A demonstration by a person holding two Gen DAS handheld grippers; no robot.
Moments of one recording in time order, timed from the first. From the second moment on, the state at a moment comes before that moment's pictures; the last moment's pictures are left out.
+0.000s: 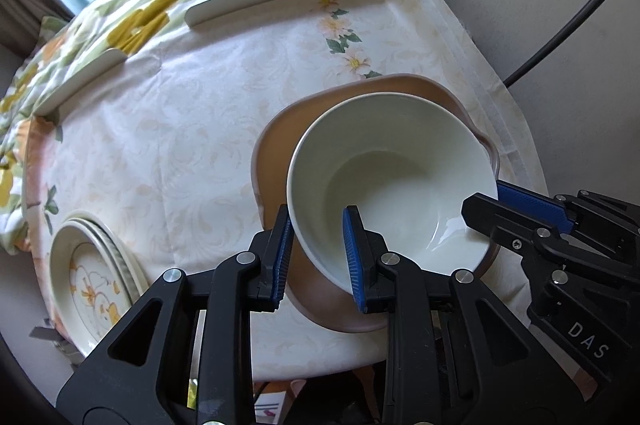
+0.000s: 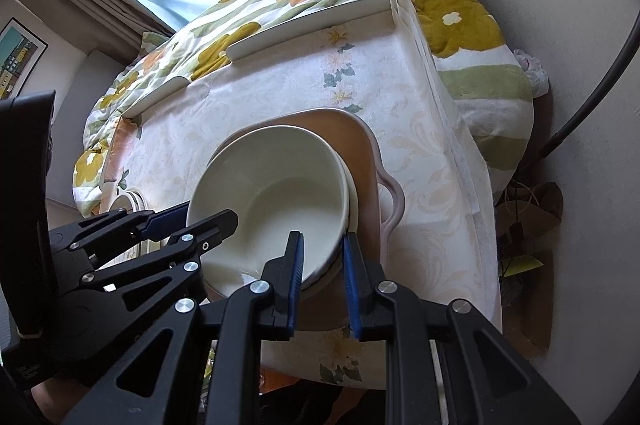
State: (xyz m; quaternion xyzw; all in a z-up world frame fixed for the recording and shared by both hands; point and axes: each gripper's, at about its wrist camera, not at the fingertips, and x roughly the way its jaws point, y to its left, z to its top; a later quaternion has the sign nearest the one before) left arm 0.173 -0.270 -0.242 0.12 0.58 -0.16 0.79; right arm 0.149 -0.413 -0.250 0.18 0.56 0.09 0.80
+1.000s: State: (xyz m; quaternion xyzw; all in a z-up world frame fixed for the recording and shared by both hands) left arm 0.147 -0.212 -0.208 0.19 0.53 -0.16 0.81; right arm 0.133 -0.429 -0.227 -0.03 0.57 0.14 0.81
